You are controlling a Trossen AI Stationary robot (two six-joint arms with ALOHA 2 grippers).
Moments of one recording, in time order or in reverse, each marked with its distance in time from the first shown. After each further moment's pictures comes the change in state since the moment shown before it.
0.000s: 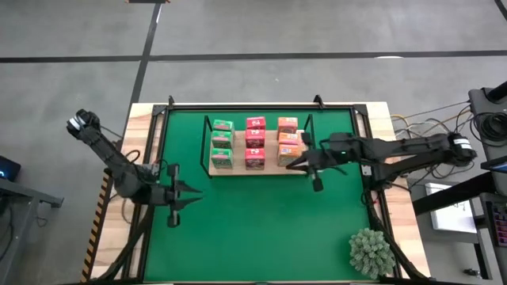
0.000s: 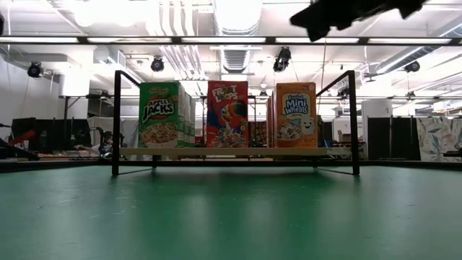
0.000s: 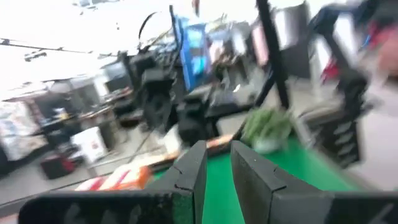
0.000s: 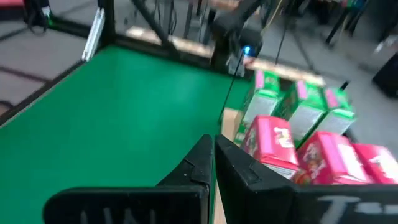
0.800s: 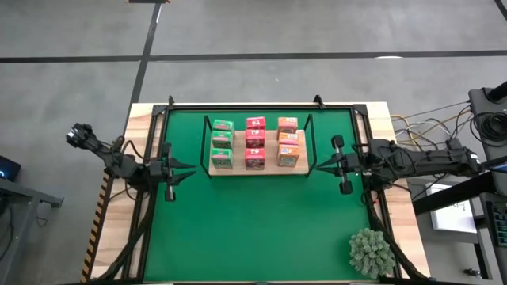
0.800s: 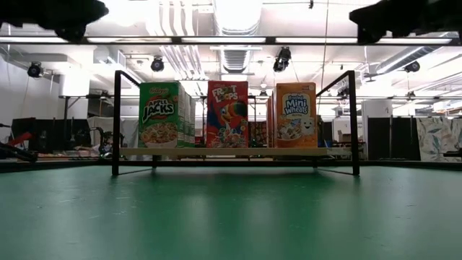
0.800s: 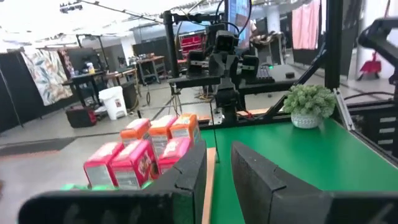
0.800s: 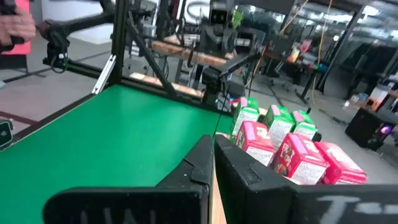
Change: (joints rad) left arm 0.236 -0.458 -0.099 -0.484 0.065 -0.202; right arm 0.001 -0.598 -0.394 0.084 -0.003 -0.005
